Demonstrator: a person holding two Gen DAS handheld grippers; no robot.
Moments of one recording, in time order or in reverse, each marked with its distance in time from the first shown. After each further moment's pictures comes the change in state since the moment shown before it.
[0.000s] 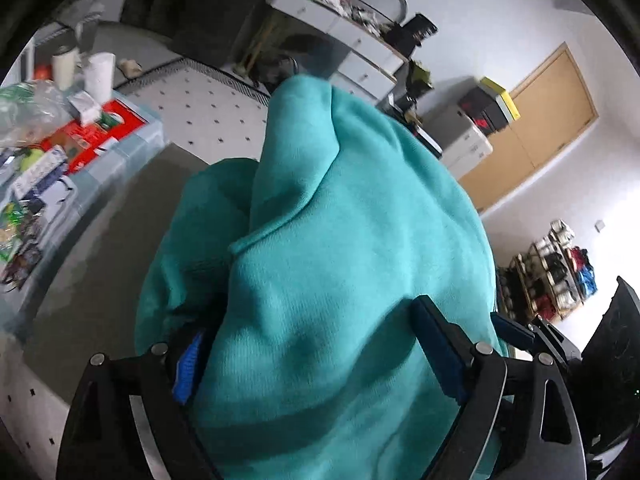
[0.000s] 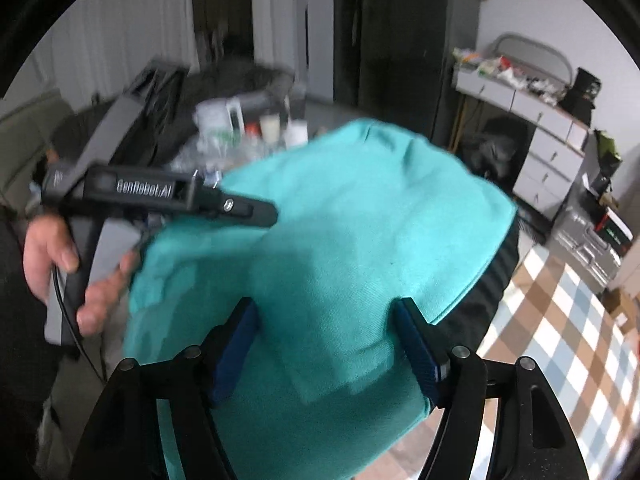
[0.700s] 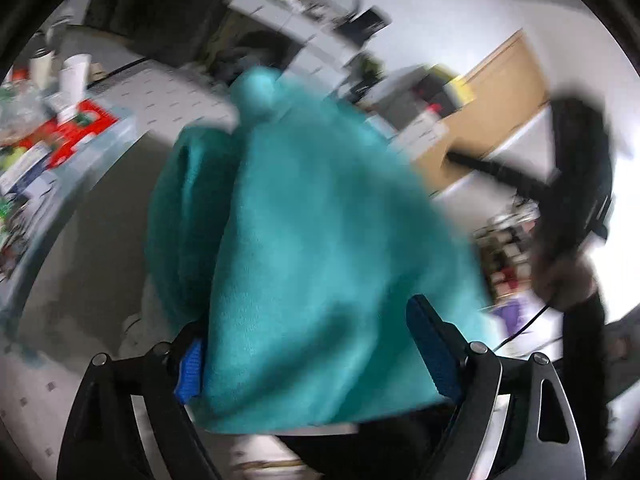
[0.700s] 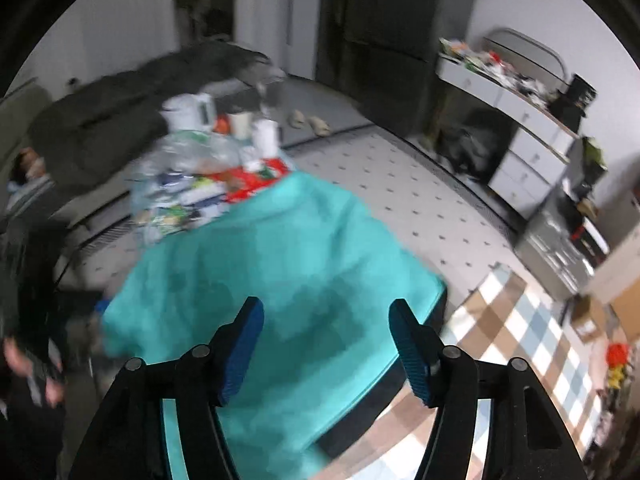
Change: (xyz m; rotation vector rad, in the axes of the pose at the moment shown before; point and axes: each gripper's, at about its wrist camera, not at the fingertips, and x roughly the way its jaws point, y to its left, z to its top) left arm -0.058 0.016 -0.041 0.075 0.000 -0.221; right arm -0.017 -0.036 0.088 -0.048 0.153 -0.045
